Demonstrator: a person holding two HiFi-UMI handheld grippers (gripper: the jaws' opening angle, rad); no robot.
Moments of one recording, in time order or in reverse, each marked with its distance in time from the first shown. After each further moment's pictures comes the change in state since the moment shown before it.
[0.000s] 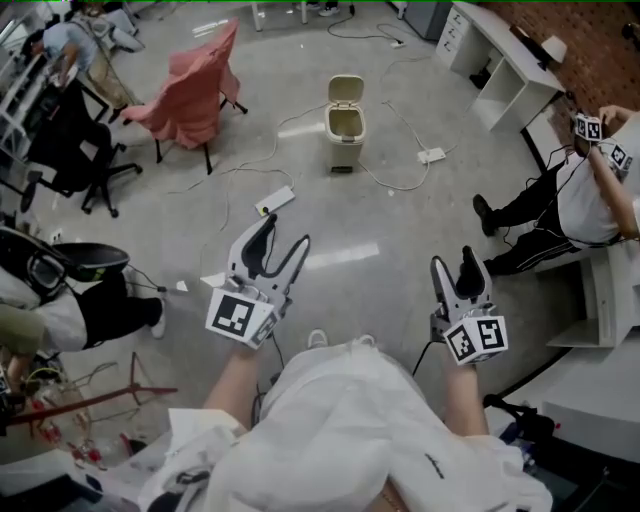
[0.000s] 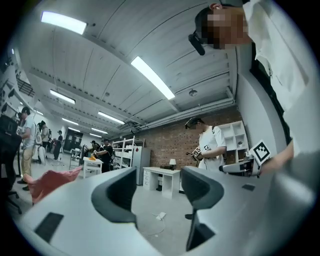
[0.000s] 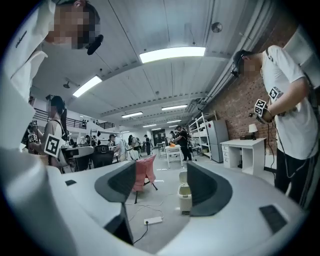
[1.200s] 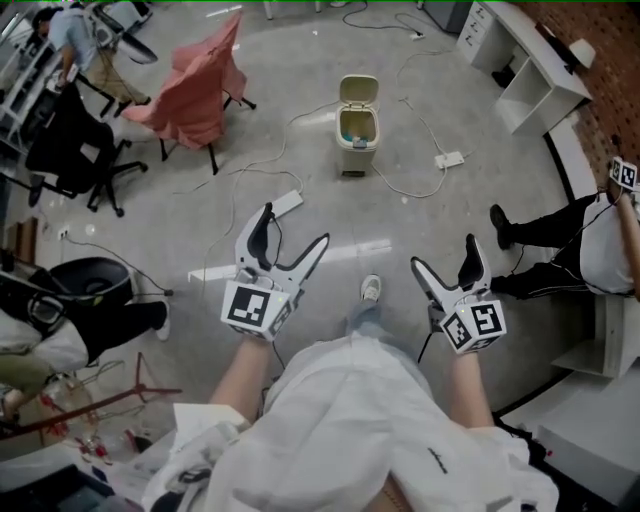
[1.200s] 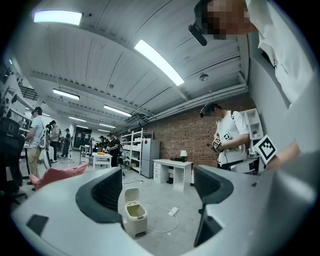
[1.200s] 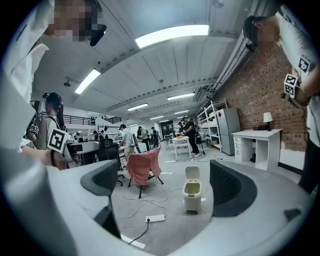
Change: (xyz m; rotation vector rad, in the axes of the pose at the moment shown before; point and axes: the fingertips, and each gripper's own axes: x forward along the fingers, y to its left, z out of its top) left arm 0.150 0.065 -0.047 0.010 0.083 0.096; right arm 0.165 -0.071 -0.030 0.006 0.106 0.117
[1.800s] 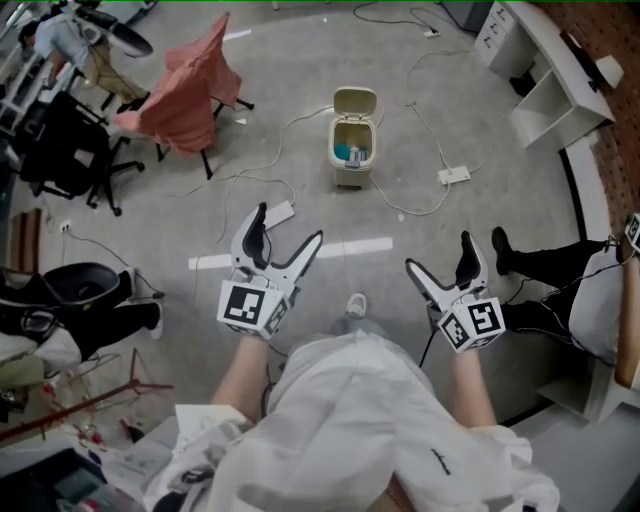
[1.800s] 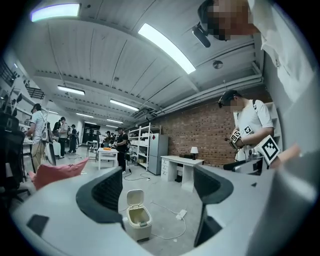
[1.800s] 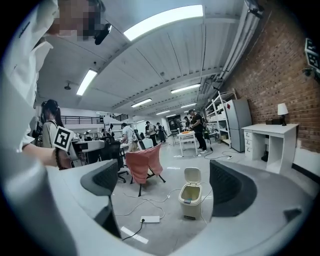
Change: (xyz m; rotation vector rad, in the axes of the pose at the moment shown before) left arm 0.213 0.024 -0.013 -0.030 0.060 0.105; right arm 0.138 -0.176 0.032 0.014 0.066 0.126
